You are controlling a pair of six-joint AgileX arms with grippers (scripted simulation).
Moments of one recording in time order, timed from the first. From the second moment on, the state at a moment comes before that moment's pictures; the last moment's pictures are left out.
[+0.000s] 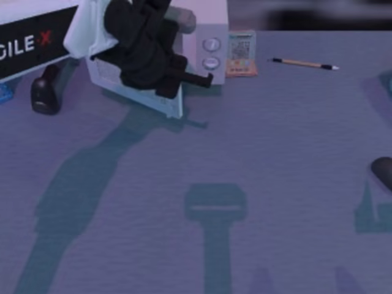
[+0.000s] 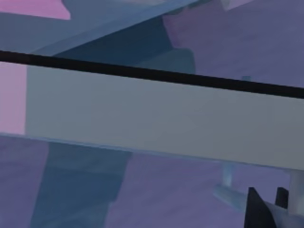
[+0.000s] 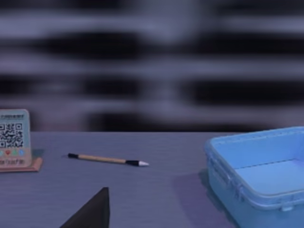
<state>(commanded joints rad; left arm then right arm) -0.49 1.95 1.56 -0.65 -0.04 -0.08 0.00 0.00 0.00 0.00 0.00 0.00</state>
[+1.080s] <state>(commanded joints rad) -0.48 1.93 1.53 -0.64 -0.03 -0.04 0.00 0.00 0.00 0.00 0.00 0.00</state>
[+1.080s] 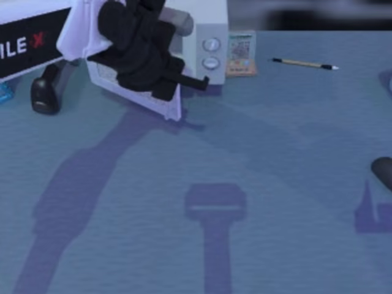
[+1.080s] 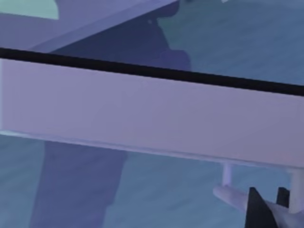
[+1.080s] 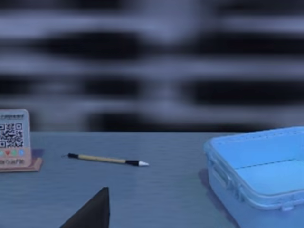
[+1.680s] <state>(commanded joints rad) -0.49 1.93 1.53 -0.64 -0.02 -0.05 0.00 0.00 0.00 0.00 0.00 0.00</state>
